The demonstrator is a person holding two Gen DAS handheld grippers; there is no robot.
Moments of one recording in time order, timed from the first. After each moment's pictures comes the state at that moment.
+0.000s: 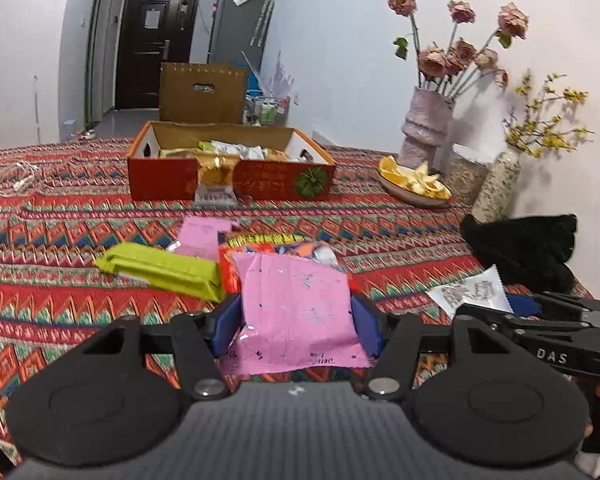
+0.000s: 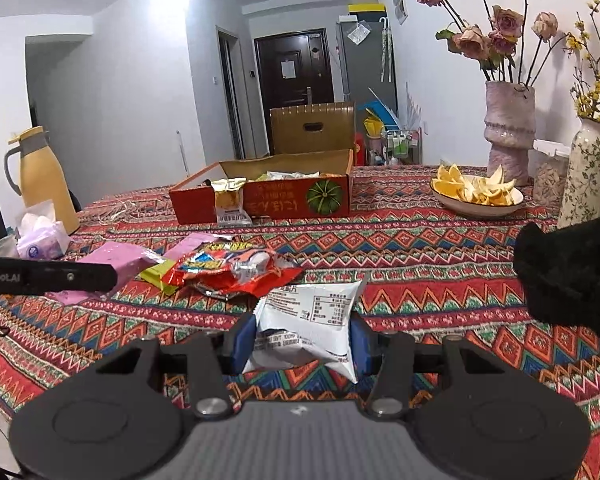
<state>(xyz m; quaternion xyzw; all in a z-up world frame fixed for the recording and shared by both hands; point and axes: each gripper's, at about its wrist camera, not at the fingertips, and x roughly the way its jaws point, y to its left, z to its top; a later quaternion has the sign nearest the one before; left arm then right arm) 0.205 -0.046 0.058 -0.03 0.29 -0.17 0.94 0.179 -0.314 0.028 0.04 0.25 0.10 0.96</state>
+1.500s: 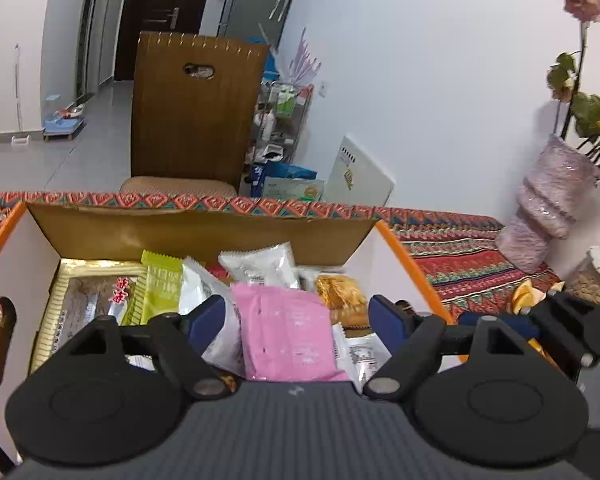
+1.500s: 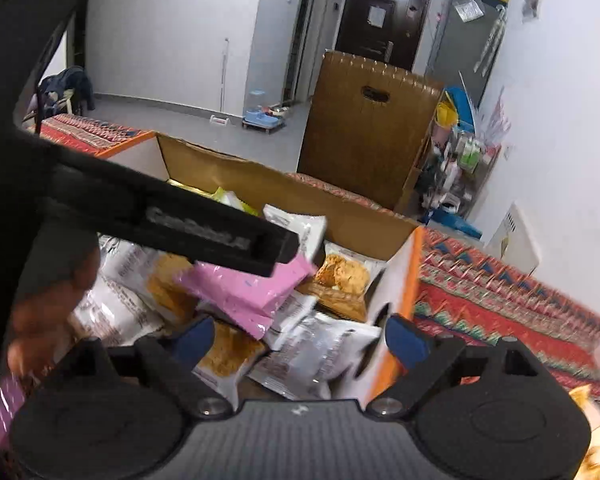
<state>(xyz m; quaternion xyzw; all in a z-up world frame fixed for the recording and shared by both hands) 0.640 -0.103 0.034 -0.06 0.34 -0.17 0.92 0.604 -0.261 0.037 -0.14 0.33 0.17 0.92</state>
